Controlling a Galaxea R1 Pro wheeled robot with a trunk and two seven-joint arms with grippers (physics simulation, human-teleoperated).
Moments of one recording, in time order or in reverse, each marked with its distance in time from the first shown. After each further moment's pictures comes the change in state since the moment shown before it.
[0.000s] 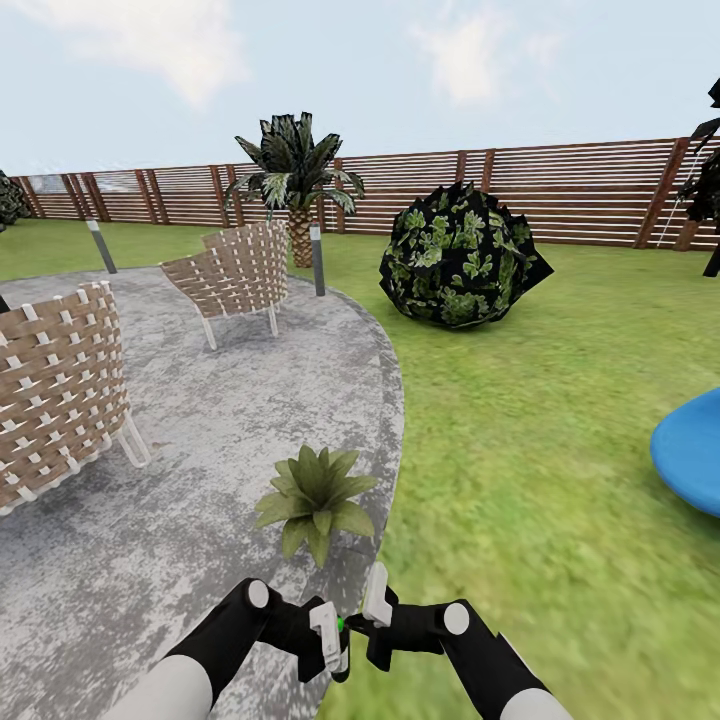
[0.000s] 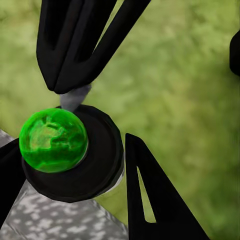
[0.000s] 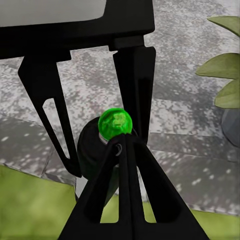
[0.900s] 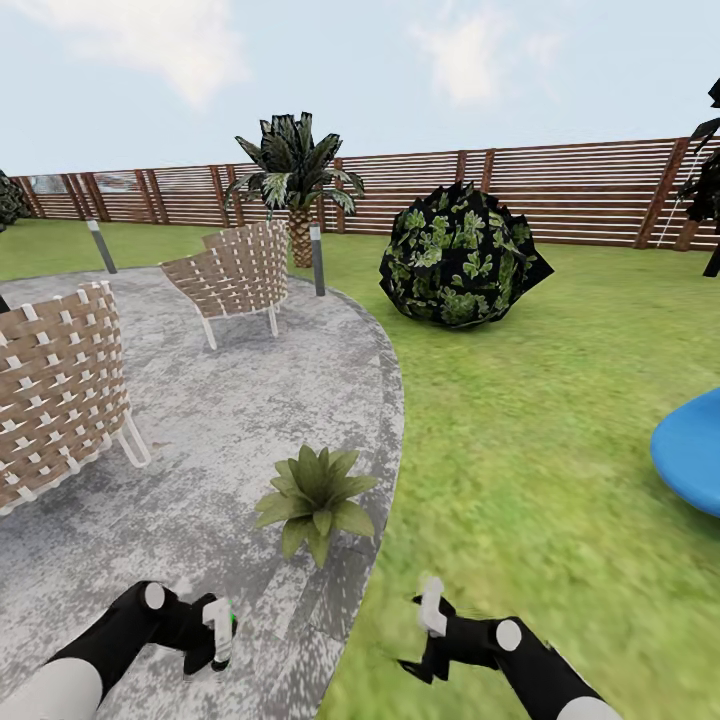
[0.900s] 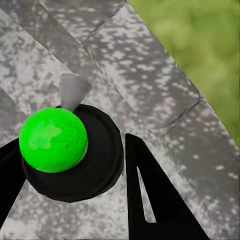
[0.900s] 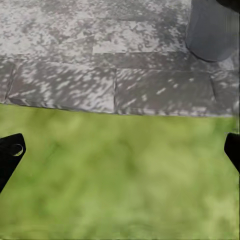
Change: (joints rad) left arm 0.002 0.311 0.036 0.014 -0.003 0.011 0.061; right arm 0.002 -0.161 -0.009 0.093 0.000 -0.004 -0.116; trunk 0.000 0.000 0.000
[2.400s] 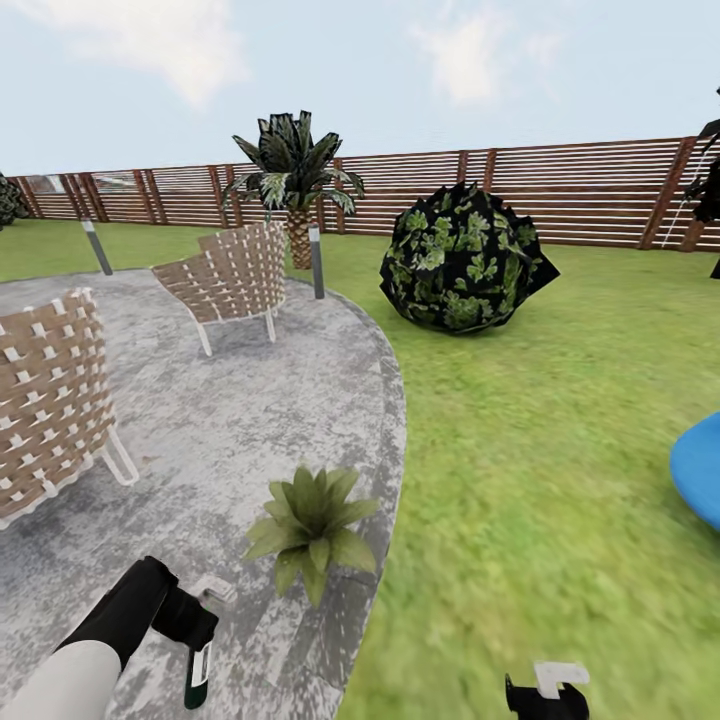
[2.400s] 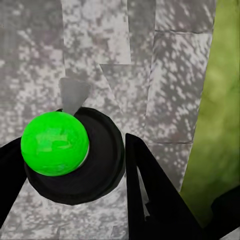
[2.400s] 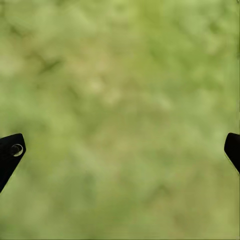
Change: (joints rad) left arm -0.026 -0.077 0.275 -0.096 -0.028 0.752 -0.012; right arm 0.038 -0.089 -0.022 0.463 -0.715 -0.008 -0.875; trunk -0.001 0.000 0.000
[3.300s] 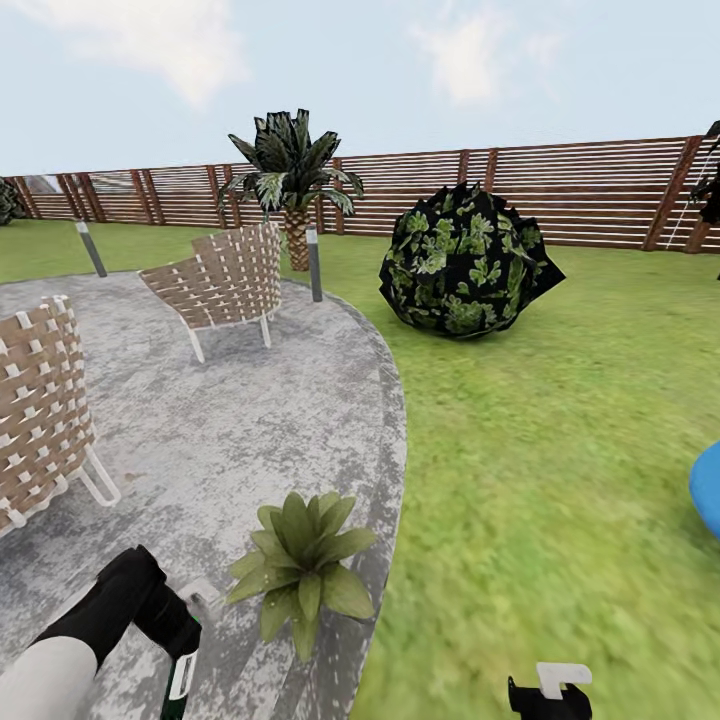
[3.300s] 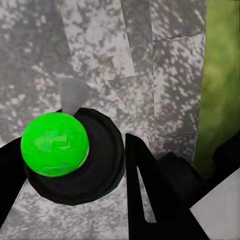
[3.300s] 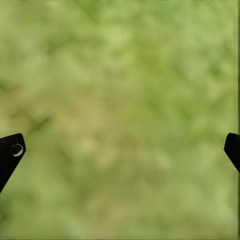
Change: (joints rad) left arm 0.001 0.094 -0.199 -0.053 -0.003 -0.001 -0.226; right arm 0.000 -0.007 0.001 0.002 0.003 -0.002 0.001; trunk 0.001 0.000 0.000
